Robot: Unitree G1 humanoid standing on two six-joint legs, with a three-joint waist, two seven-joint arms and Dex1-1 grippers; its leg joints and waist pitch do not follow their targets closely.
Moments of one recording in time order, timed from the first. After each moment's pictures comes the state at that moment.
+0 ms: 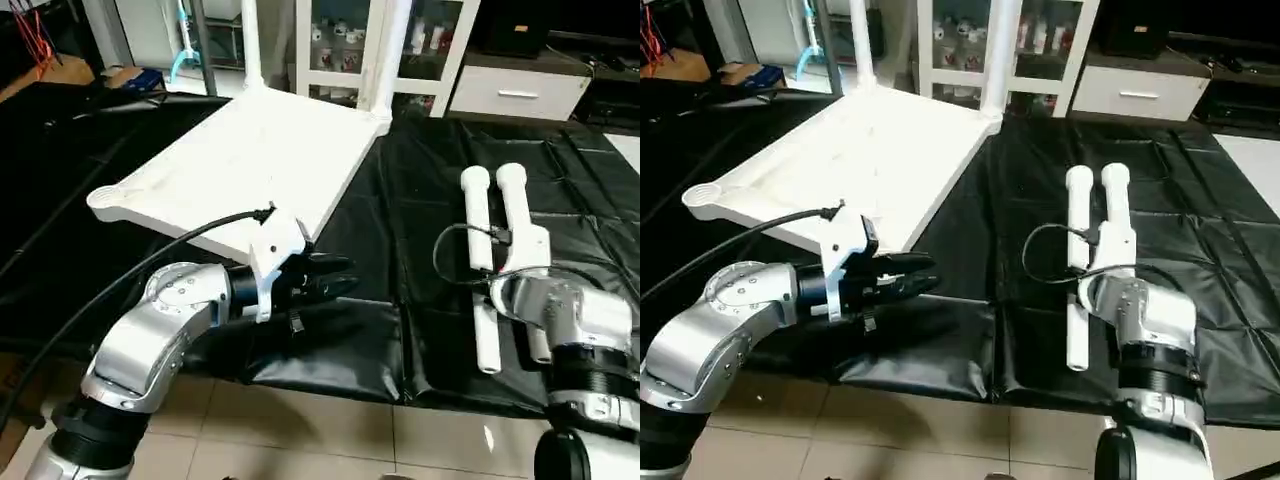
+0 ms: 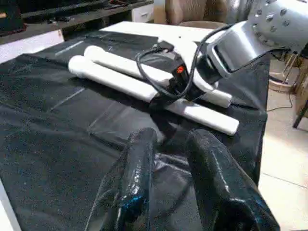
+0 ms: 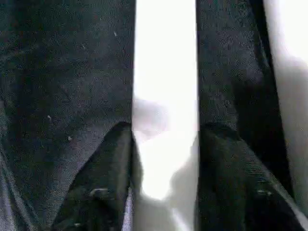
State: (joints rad) left arm -0.36 0.40 -0.22 -0.22 -0.31 0.53 -0.84; right arm -0.55 -0.23 -0.40 0.37 0.22 1.00 0.03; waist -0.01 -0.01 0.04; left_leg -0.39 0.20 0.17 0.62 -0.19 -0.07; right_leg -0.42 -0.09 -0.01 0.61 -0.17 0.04
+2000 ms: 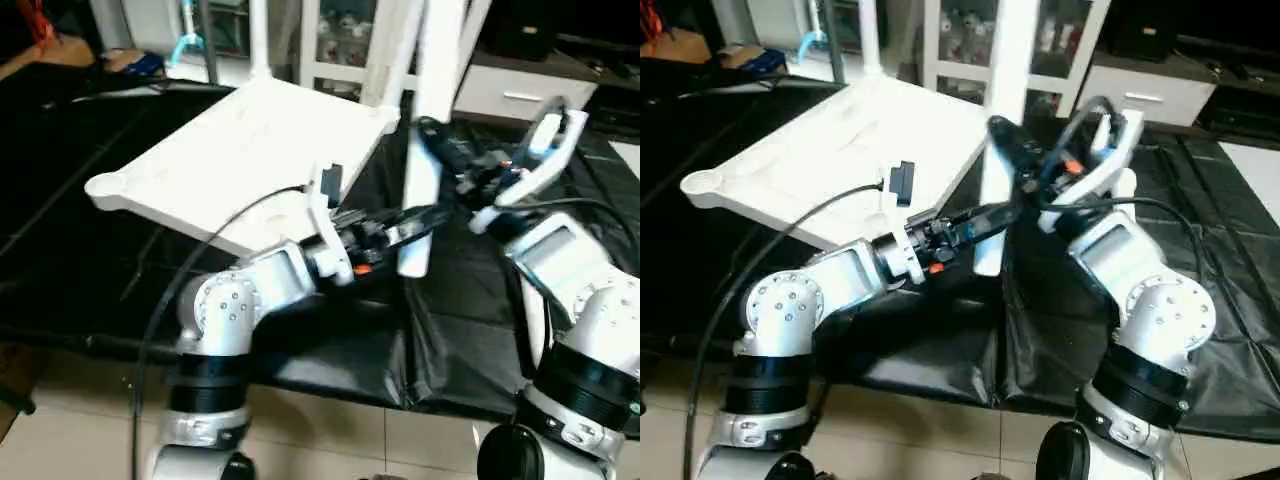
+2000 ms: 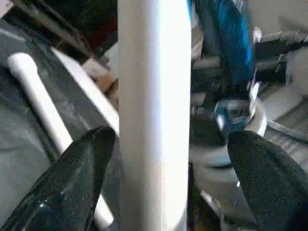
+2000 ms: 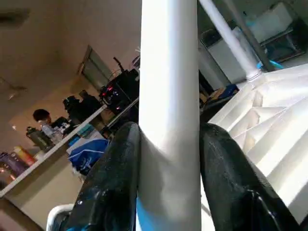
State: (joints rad) left arm -0.56 -0.11 0.07 -0.02 -0.80 1.05 -0.49; right arm -0.59 0.01 -0.54 -0.22 0.90 1.06 0.23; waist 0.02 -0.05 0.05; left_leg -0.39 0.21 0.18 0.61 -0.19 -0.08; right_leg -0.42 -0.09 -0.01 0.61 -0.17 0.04
